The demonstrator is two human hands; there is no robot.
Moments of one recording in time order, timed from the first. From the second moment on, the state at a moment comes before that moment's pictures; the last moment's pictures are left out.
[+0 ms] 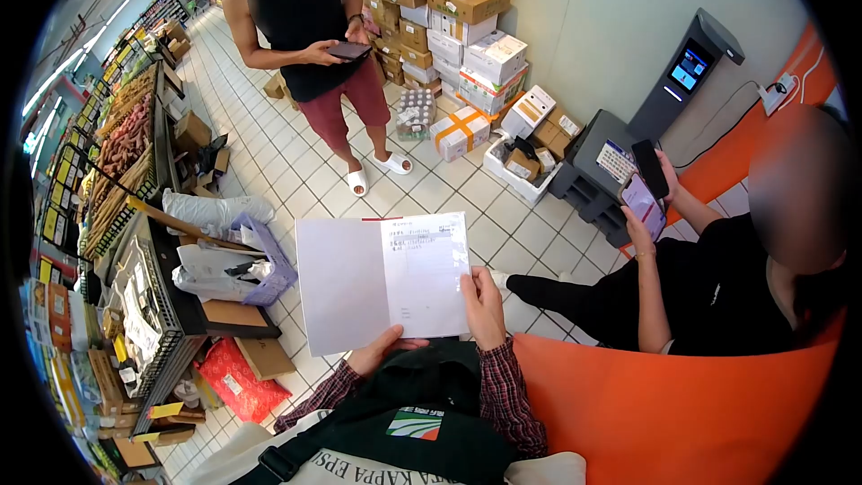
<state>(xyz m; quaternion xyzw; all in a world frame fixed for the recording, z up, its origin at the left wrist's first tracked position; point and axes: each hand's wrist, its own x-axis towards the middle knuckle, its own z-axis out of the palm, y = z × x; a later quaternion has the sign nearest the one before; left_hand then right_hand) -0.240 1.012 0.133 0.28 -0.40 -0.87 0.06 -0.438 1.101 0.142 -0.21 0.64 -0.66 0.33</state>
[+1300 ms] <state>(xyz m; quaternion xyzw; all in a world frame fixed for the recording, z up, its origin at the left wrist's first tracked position) -0.236 1.019 0.131 0.27 -0.43 -0.86 0.10 -0.431 1.095 0.136 -0.21 0.67 -0.64 0.31</state>
